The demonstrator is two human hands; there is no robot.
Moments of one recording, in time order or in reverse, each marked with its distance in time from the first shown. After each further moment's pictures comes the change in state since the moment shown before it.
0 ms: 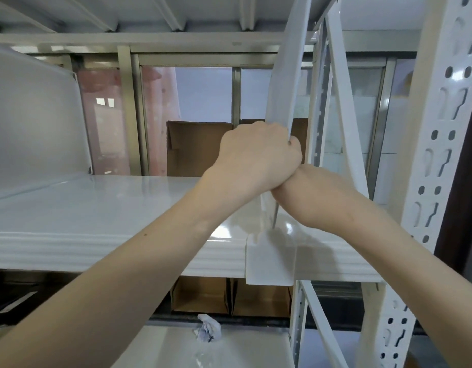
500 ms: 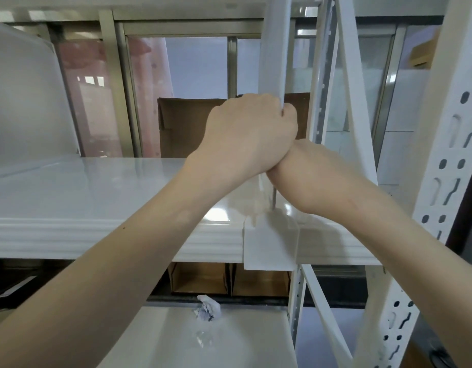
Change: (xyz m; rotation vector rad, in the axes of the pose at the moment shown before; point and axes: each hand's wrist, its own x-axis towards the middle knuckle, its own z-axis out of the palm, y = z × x) left_hand -0.005 -0.007 0.007 -0.079 0.035 -0.072; right_hand 0.007 -0.001 0.014 0.073 0.101 -0.029
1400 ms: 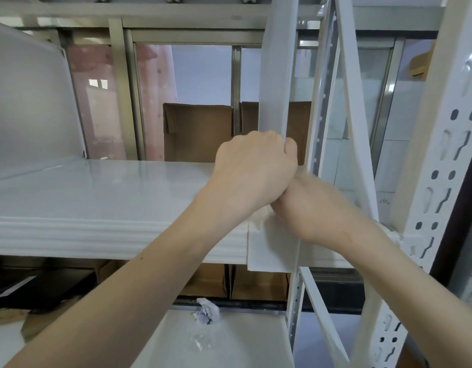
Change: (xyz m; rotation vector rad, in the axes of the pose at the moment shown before) left_hand -0.015 -0.007 0.015 0.161 -0.080 0.066; right_hand -0.012 0.000 0.018 0.021 -0.056 -0.035
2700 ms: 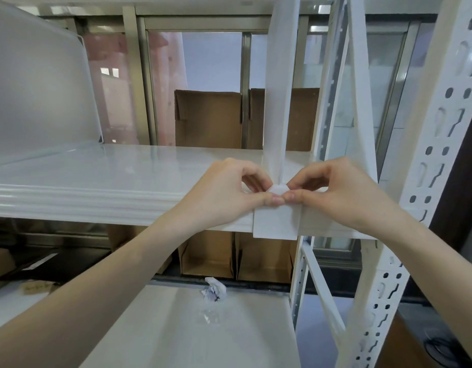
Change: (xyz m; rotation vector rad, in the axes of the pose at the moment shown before) left_hand -0.057 -0.048 0.021 -0.586 -0.138 0.064; right_hand -0.038 0.028 0.004 0.578 0.140 0.088
